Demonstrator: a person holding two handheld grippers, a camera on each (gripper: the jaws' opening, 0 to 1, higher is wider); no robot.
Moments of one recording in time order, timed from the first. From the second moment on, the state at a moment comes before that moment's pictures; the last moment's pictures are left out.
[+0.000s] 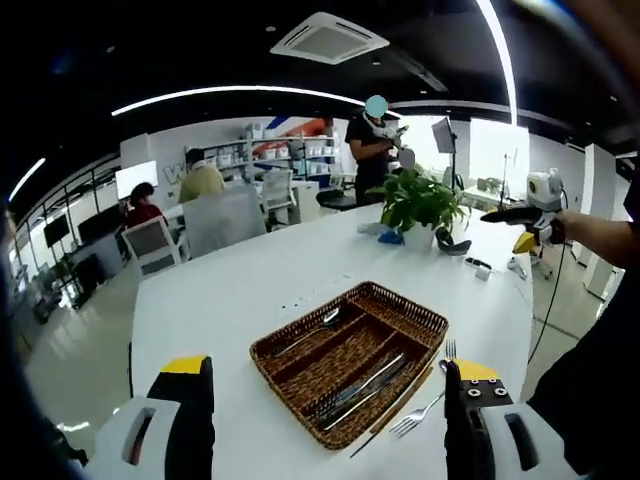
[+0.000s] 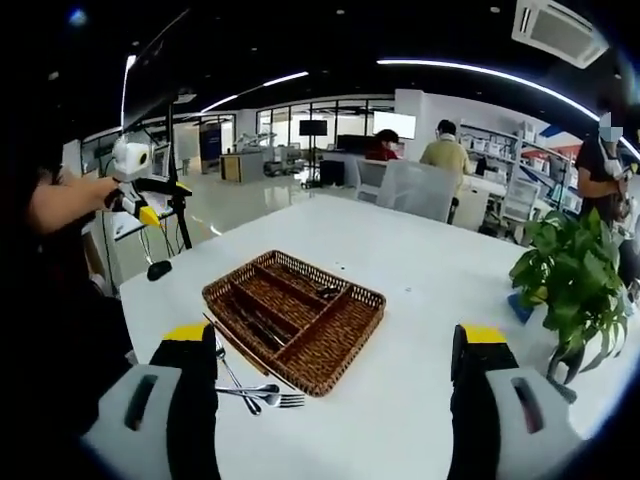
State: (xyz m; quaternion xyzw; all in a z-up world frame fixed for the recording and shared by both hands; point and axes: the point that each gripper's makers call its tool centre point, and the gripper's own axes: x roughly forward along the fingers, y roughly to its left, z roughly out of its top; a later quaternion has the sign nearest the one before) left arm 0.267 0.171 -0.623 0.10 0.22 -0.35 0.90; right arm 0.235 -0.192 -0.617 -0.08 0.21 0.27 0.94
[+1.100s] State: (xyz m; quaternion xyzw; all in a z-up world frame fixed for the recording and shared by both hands) left arm 0.216 0.188 -0.636 0.10 0.21 -0.32 0.92; right arm 0.220 -0.200 -0.607 -0.09 0.19 0.27 0.94
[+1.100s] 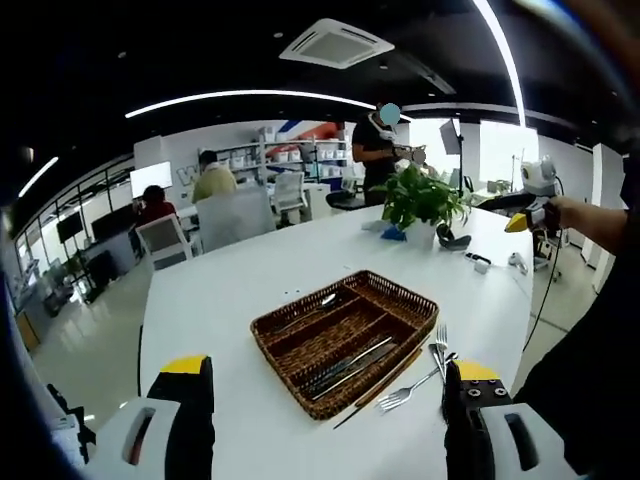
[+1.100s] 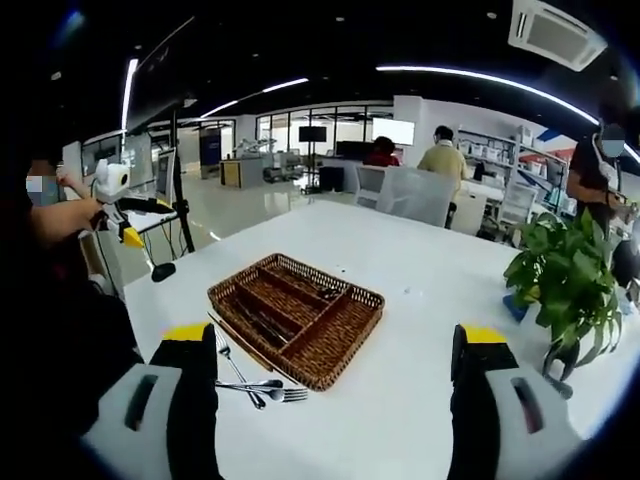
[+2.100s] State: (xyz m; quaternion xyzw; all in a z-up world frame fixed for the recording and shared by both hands) left arm 0.205 0.198 -0.631 0.14 0.20 -0.32 0.92; right arm 0.231 -0.169 -0.620 -0.15 0.20 0.34 0.90
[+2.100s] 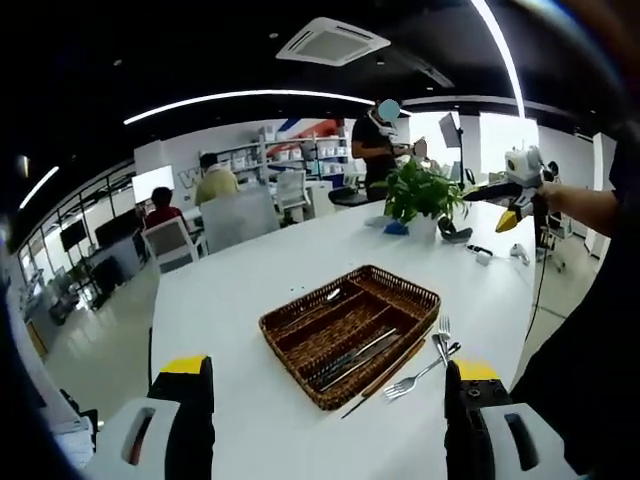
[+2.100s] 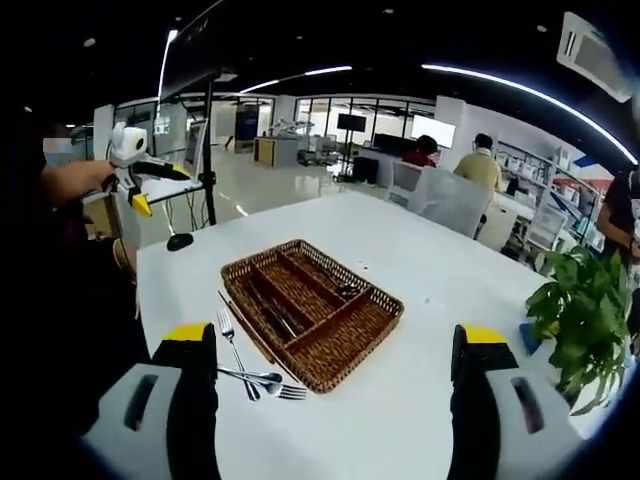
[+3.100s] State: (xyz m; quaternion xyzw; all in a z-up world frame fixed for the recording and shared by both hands) left arm 0.192 0.226 -0.625 0.12 0.22 -0.33 0.91; right arm 0.222 -0.101 -0.674 -0.20 0.21 0.47 0.83
